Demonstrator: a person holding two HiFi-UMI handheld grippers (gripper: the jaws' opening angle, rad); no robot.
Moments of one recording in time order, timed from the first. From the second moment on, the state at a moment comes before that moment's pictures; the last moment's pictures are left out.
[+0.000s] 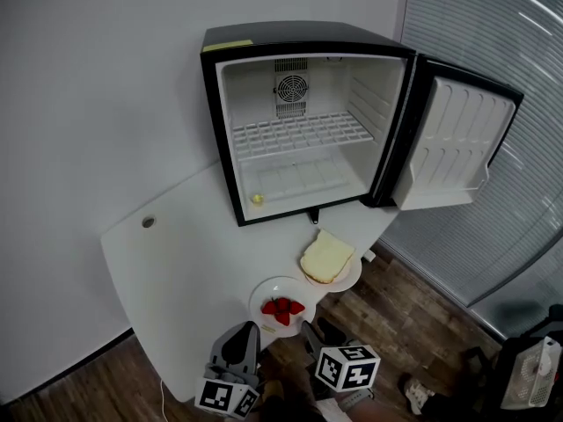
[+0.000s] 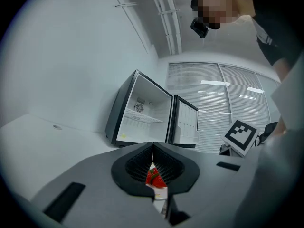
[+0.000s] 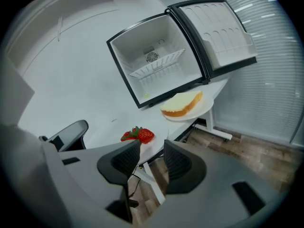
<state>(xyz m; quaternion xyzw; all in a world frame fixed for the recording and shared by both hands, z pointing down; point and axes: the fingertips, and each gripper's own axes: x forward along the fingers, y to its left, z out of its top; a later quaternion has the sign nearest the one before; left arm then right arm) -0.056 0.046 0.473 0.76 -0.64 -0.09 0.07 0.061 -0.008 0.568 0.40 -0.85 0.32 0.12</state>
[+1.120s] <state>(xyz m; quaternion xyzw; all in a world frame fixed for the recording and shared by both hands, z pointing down) -0.053 0.047 0.487 0.76 -0.64 -0.09 0.07 0.039 -0.013 0.598 0.31 -0.71 0.63 -0.05</state>
